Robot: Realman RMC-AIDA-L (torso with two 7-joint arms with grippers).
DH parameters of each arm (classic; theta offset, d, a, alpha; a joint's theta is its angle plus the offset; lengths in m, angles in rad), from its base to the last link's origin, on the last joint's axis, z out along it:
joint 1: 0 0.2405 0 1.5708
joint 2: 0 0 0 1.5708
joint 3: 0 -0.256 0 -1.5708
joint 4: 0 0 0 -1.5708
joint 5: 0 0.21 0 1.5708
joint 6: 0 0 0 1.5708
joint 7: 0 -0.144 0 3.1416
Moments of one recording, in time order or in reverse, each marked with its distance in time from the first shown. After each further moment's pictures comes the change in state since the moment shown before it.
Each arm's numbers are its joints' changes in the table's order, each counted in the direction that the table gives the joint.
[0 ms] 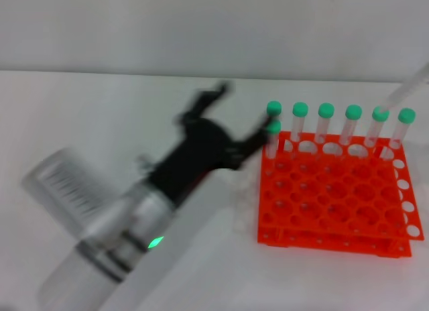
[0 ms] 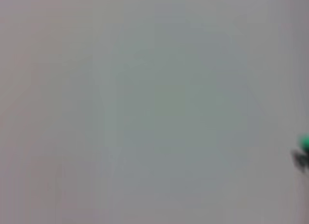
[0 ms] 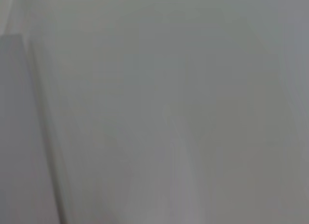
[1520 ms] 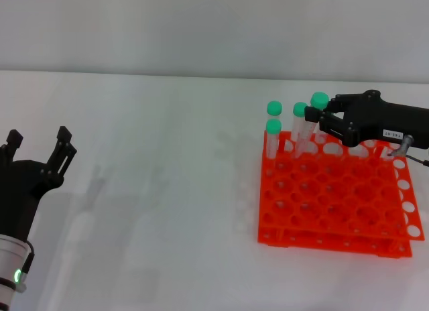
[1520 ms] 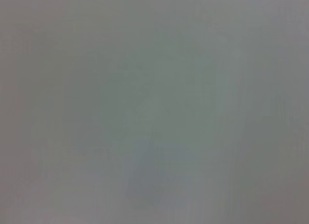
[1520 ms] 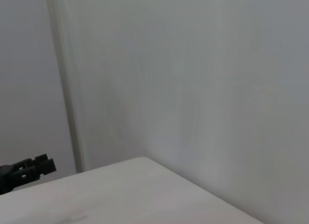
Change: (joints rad) left arm 0.178 -0.006 0.053 0.241 -0.412 -0.134 0.132; right arm 0.160 -0.130 0.245 -0.023 -0.175 0.378 0.096
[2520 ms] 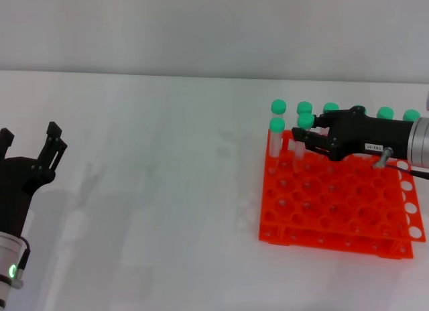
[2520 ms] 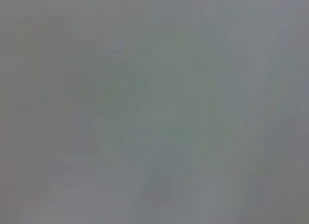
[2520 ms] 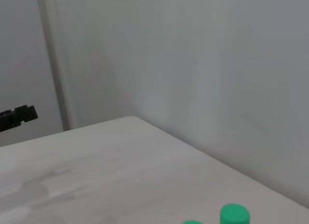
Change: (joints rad) left arm -0.007 -0.001 0.005 0.000 -0.040 0.004 0.029; right arm 0.018 -0.003 0.143 -0.027 0.011 0.154 -0.021
